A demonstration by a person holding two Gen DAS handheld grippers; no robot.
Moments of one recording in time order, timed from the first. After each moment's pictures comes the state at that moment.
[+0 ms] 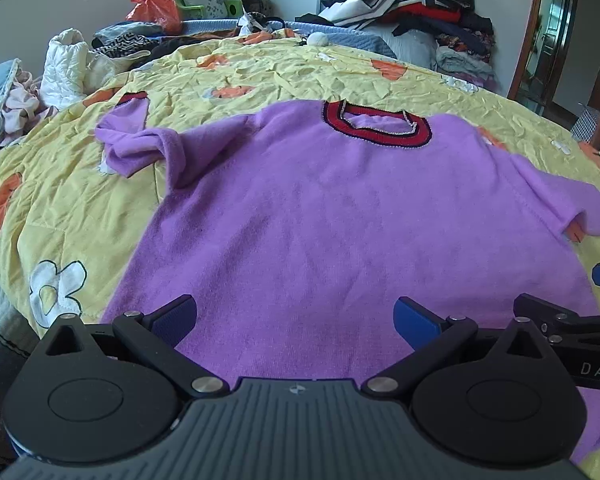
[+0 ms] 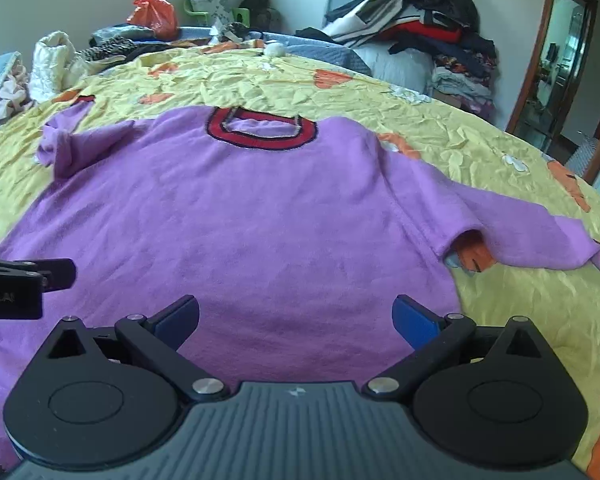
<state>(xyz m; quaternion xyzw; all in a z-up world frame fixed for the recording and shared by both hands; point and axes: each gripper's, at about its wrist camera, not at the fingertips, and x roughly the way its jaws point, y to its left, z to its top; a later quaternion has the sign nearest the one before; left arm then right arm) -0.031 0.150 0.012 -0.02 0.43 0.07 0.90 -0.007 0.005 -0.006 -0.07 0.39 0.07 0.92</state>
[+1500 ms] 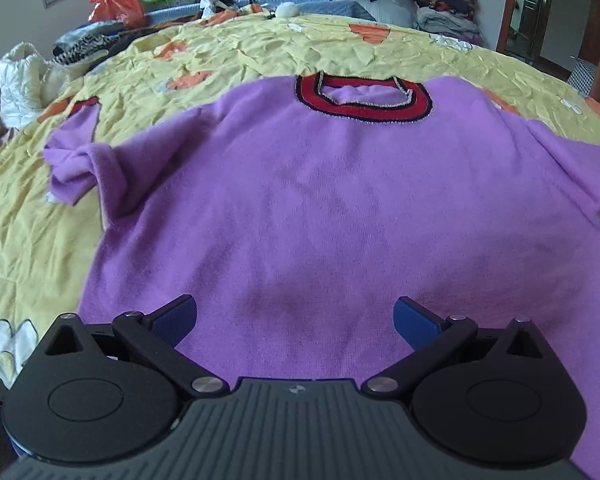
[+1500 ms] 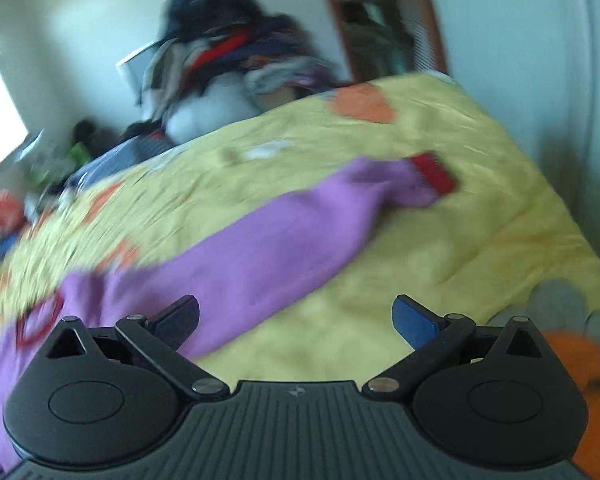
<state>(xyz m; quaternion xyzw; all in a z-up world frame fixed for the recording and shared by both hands) 0.041 0.141 -0.028 0.02 0.46 0.03 0.89 0.069 -0.316 -0.032 0.24 0.32 -0.11 0.91</state>
